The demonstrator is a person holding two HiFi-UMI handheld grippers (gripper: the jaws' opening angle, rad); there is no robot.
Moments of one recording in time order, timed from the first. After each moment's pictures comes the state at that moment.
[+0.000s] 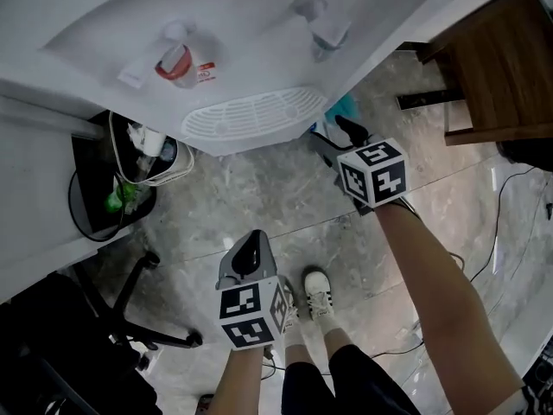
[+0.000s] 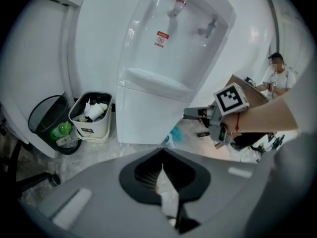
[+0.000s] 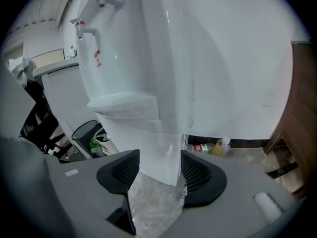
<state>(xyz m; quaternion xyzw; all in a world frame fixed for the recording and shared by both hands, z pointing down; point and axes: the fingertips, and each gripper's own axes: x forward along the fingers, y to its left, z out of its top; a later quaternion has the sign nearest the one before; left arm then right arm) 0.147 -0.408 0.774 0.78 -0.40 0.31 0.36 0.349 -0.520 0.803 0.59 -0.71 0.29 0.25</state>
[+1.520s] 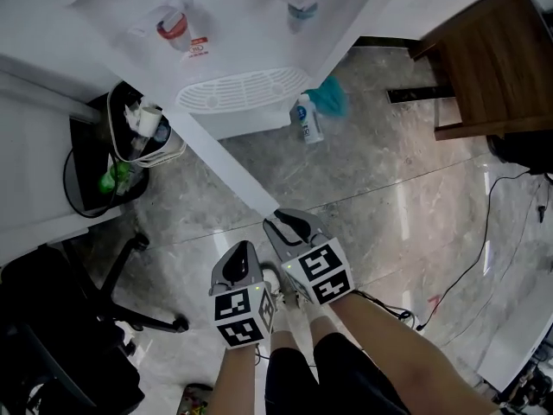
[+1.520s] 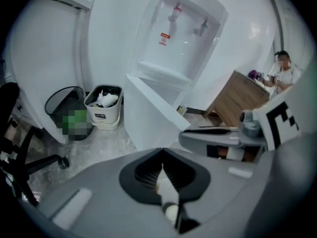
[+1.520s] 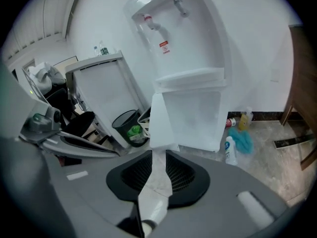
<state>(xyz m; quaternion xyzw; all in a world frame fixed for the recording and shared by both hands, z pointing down) 0.115 -0.339 0.786 0.76 -0.43 0.33 0.36 0.180 -0.357 0.796 0.51 -0.75 0.35 0.23</state>
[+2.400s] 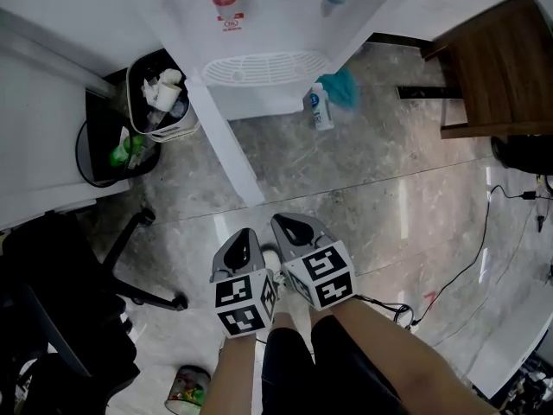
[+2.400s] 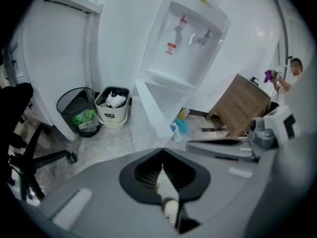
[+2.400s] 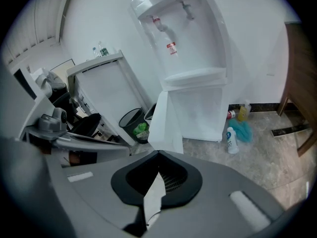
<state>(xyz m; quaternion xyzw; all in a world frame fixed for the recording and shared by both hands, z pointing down) 0.085 -0.321 0.761 0.75 -0.45 0.32 0.37 0.143 -0.318 0.768 0.50 -0.74 0.39 0.23</state>
